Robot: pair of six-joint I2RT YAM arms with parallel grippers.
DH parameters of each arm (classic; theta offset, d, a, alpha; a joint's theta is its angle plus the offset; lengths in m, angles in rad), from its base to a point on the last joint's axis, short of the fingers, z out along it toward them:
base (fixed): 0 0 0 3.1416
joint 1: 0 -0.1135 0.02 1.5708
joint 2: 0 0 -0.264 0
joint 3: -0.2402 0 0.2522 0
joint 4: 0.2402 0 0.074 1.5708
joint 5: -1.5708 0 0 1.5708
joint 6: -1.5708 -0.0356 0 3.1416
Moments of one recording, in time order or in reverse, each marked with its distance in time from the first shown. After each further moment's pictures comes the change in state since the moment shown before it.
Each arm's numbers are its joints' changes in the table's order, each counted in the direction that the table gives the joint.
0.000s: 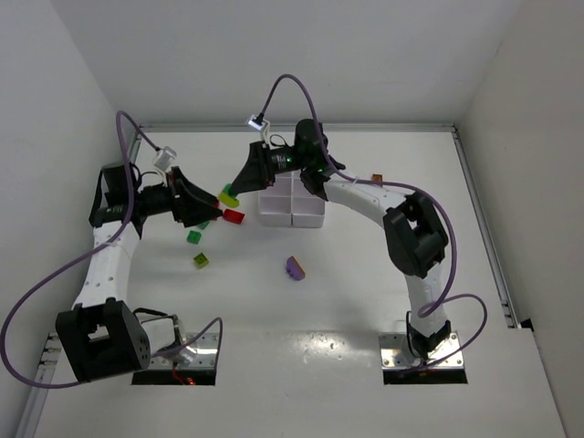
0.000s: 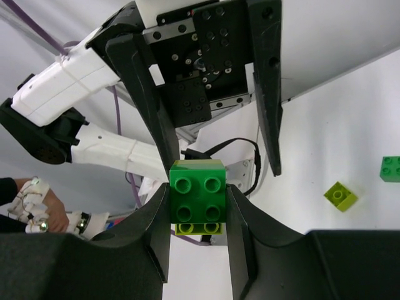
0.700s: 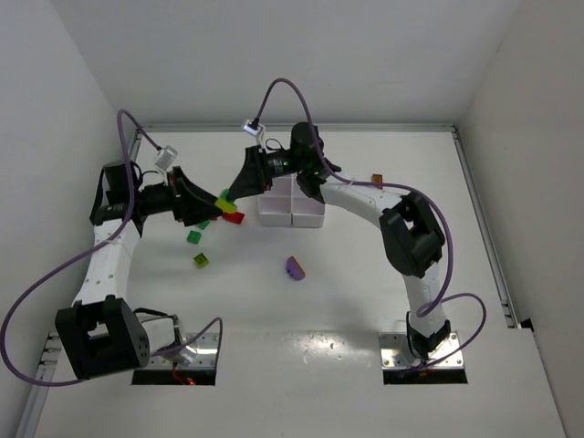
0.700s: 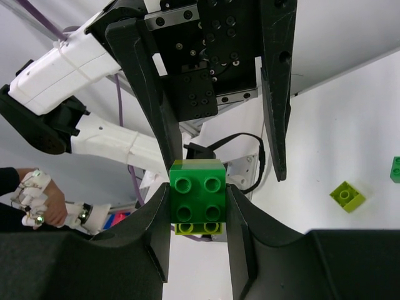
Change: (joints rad) left arm 0.014 0.013 -0.014 0.005 -0.008 0.004; right arm -0.026 0.016 0.000 -0.018 0.022 0.007
